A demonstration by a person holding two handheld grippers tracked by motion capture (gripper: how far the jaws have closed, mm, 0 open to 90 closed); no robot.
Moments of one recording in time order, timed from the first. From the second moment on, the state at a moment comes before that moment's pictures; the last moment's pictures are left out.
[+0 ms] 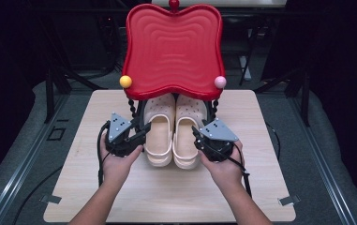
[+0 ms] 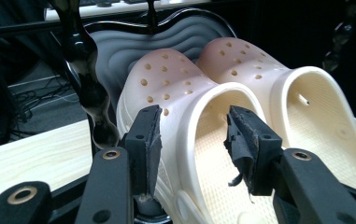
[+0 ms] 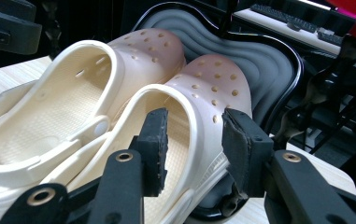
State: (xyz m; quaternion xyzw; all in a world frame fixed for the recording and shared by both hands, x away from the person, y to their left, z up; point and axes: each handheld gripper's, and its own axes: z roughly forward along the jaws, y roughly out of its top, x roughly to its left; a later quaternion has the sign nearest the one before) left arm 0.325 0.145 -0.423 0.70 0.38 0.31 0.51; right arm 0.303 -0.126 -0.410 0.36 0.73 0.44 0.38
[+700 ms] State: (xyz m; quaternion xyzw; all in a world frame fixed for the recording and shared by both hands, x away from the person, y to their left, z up) left arm 0.277 0.168 -0.435 0.71 0.39 0.26 0.53; right arm 0.246 -0.147 -0.434 0.37 0.73 0.47 0.33
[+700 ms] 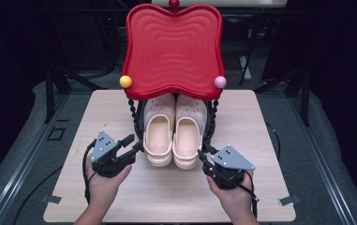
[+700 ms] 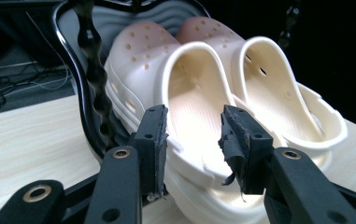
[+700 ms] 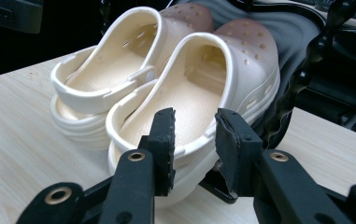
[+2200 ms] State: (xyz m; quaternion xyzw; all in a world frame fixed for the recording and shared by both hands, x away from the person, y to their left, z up) left arm 0.244 0.165 -0.516 0.76 0.38 0.20 0.48; right arm 0.225 -0.149 -0.514 0.39 0.77 0.44 0.26
